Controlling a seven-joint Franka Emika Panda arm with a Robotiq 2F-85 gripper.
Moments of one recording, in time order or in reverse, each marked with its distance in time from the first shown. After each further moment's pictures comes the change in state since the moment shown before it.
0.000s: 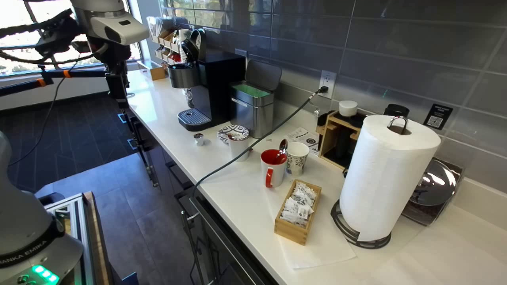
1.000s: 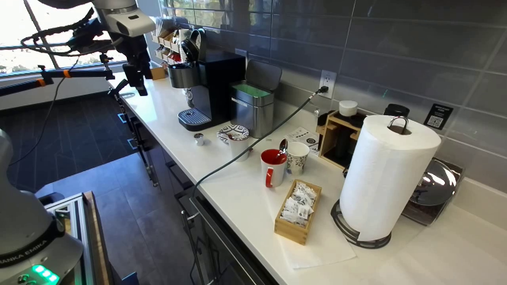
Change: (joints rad) arm -0.039 0.115 0.217 0.043 0.071 0.241 0.295
